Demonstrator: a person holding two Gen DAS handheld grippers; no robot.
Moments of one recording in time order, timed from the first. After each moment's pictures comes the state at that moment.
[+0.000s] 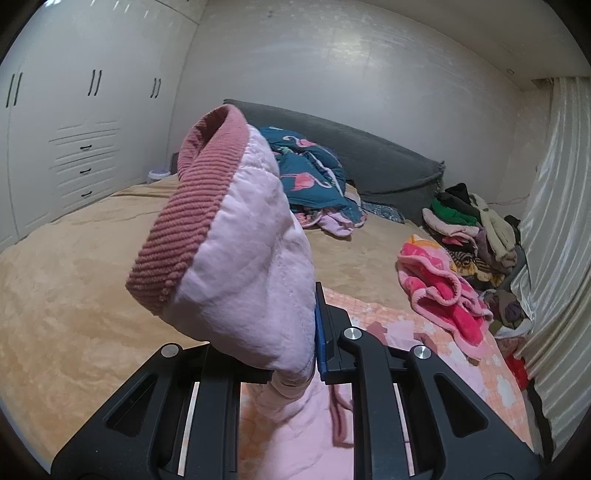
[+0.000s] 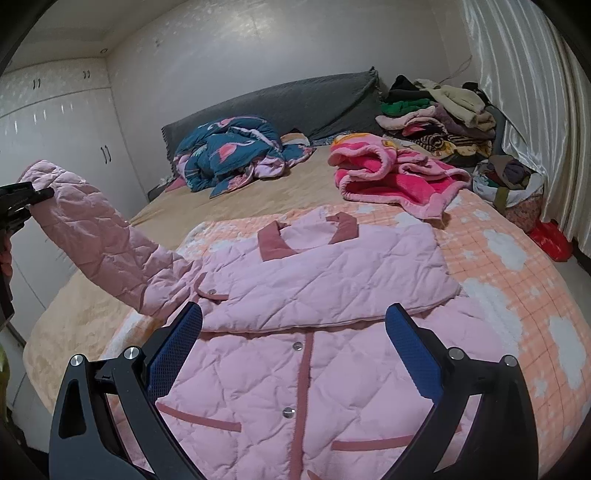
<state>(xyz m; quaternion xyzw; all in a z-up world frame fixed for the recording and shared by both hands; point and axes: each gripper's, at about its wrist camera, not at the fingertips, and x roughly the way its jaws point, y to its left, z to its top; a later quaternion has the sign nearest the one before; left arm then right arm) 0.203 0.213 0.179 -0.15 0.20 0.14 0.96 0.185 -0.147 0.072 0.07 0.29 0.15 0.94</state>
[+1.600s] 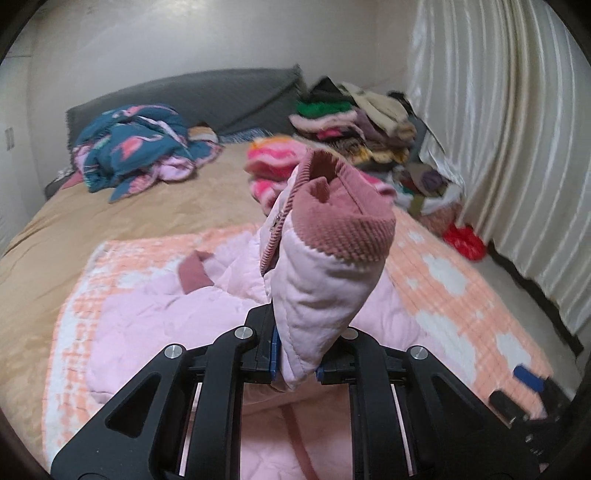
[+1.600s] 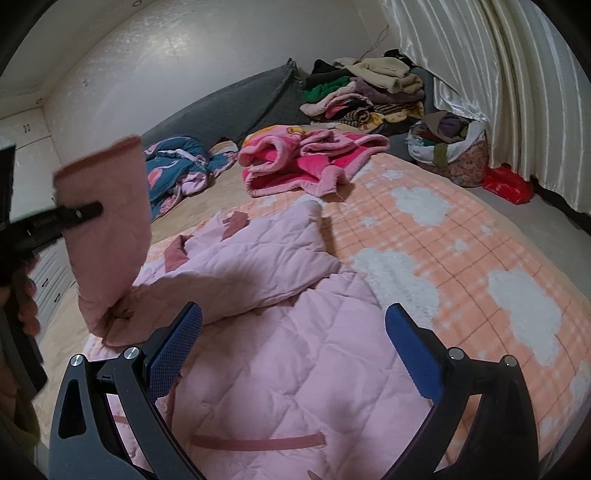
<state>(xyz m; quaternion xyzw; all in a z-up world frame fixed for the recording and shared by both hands) 0.310 -0.085 0.073 0.02 0.31 -0.09 0.95 0.202 -0.308 0.014 0.16 0.31 0.05 0.94</state>
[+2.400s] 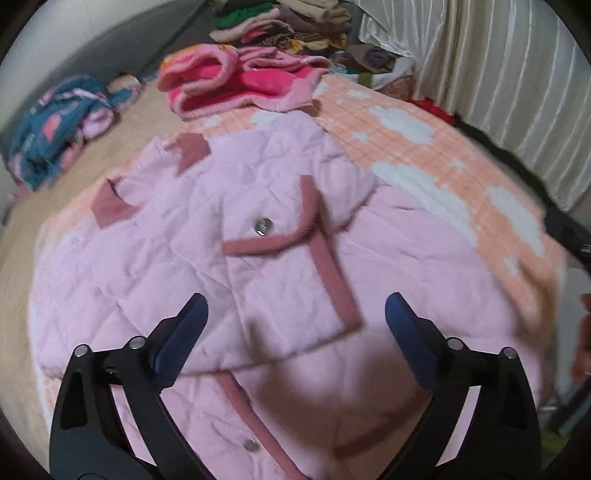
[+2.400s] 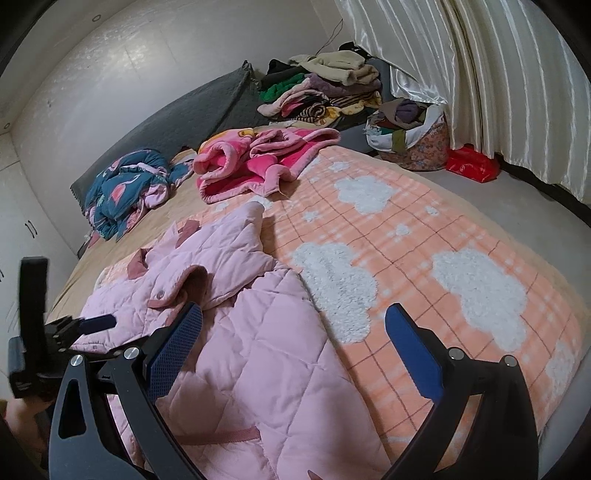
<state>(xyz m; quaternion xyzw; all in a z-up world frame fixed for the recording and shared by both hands) 0.298 -0.159 -0.032 0.13 0.47 -0.18 0.86 0.192 -0.363 -0.003 0.19 0.32 -0.01 0.93</state>
